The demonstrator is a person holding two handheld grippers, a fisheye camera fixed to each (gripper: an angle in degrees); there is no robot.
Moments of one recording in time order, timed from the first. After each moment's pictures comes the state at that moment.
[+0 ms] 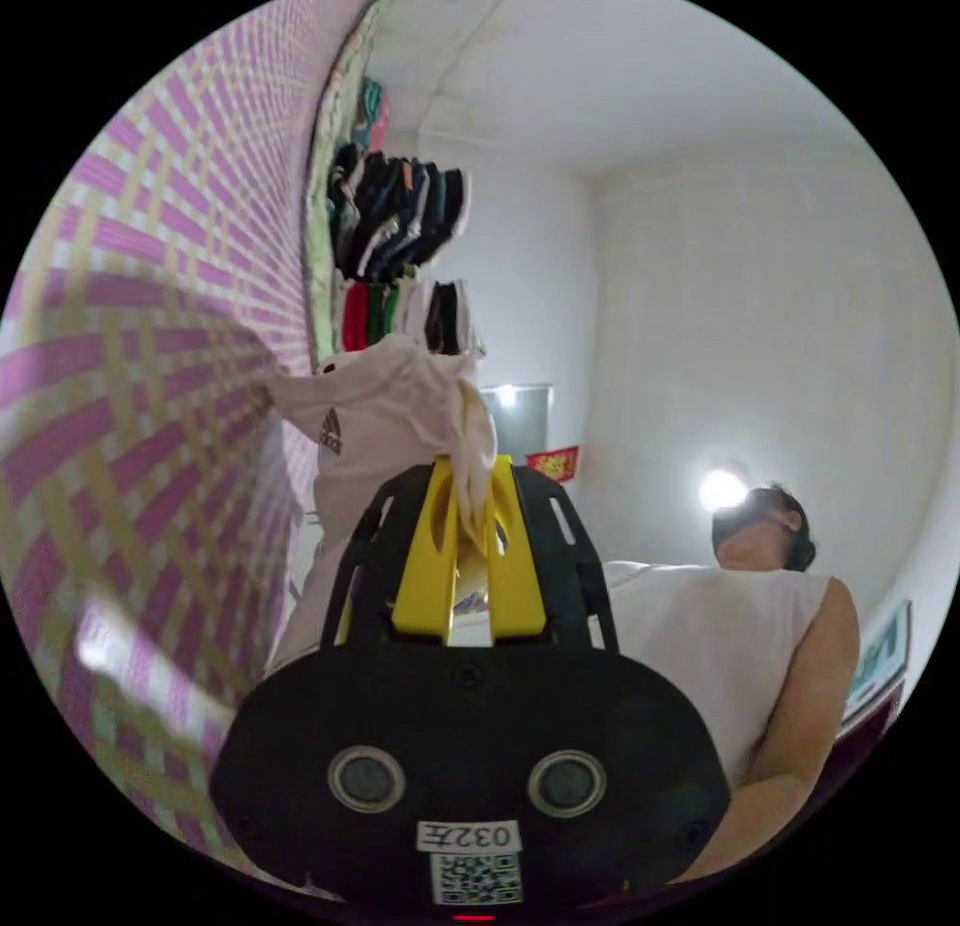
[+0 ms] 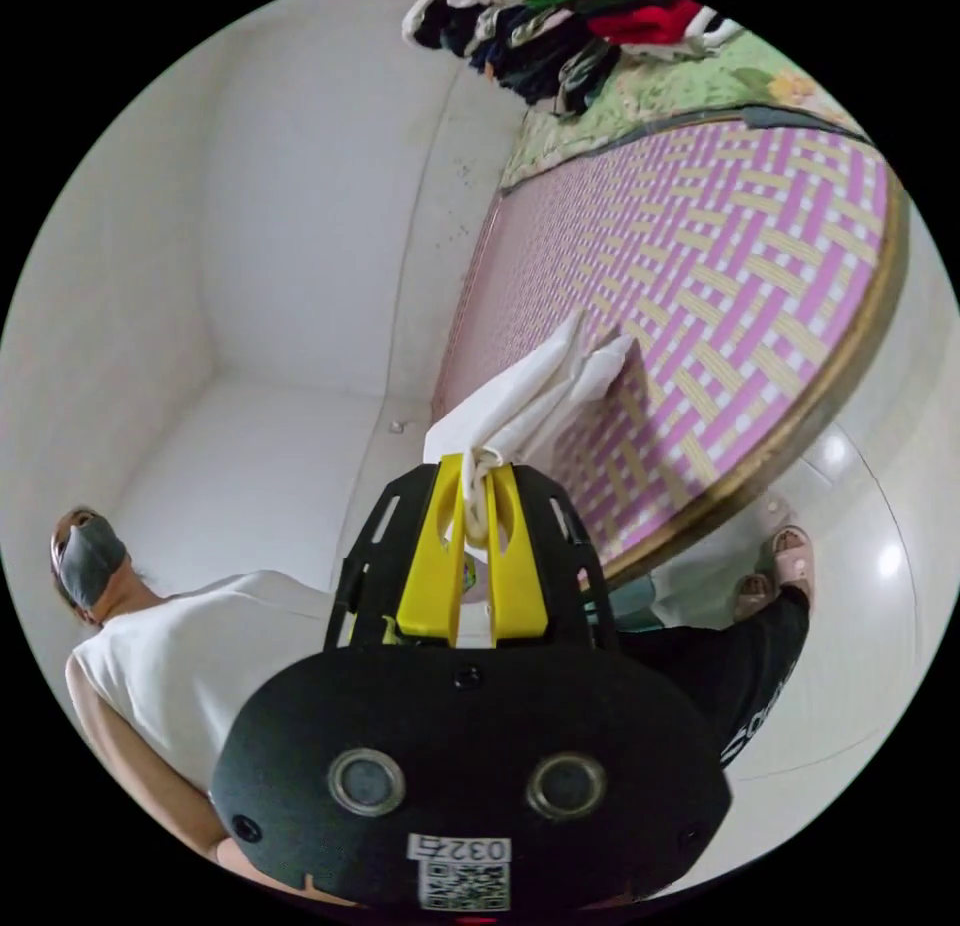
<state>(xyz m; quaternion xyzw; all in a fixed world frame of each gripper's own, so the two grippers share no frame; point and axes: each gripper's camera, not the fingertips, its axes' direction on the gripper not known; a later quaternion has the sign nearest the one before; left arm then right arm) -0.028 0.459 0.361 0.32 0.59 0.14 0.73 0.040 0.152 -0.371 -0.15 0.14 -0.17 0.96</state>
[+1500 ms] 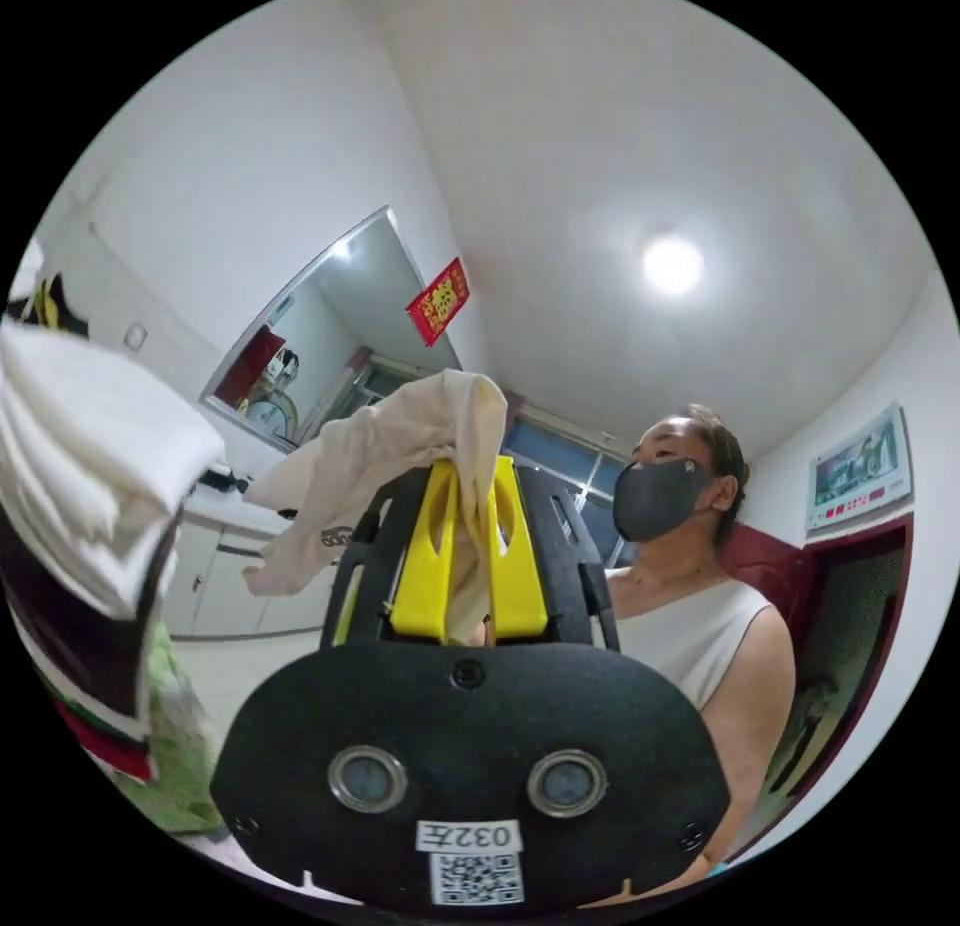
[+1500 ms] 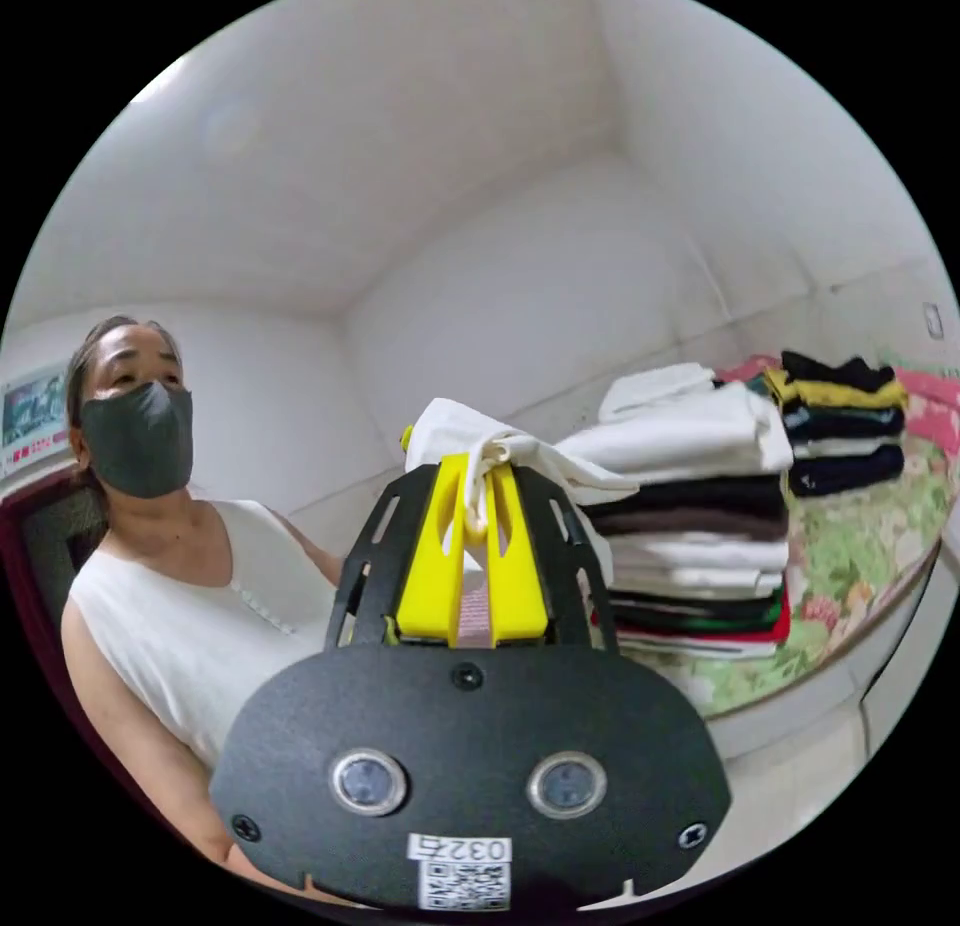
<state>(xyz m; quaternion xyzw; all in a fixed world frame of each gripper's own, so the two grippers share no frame) 0.498 0.362 -0.353 0.20 0.50 0.55 0.63 -0.284 -0.130 -0.836 0.00 0.08 -0.58 0.81</state>
